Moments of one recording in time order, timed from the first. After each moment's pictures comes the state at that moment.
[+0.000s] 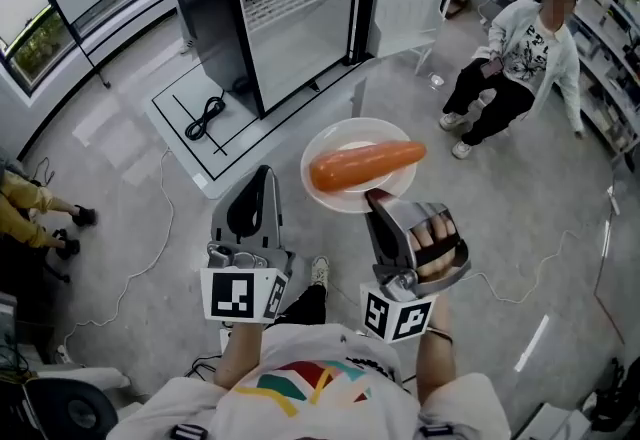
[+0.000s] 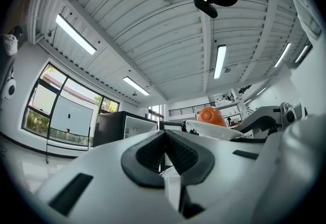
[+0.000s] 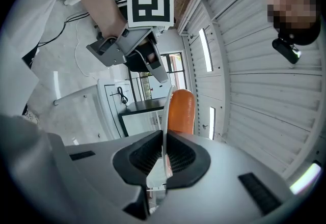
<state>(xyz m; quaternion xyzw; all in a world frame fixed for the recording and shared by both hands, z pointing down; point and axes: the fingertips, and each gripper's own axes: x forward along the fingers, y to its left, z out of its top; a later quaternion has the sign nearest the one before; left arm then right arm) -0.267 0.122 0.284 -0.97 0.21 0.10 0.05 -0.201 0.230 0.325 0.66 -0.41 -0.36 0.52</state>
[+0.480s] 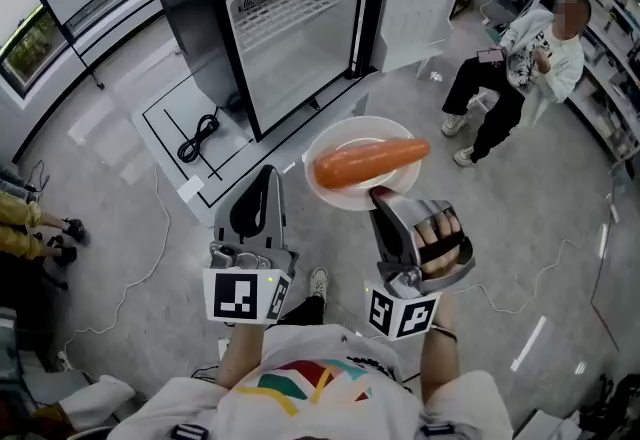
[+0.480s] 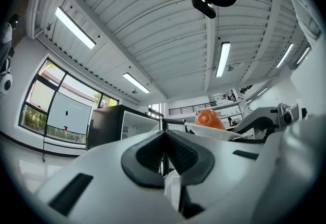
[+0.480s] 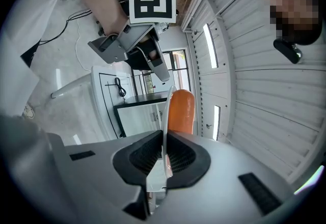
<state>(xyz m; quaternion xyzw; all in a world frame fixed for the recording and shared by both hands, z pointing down) -0.198 0.058 0.281 -0.97 0.20 0.10 0.04 -0.129 0.164 0.322 0.65 -0.42 -0.35 0.53</state>
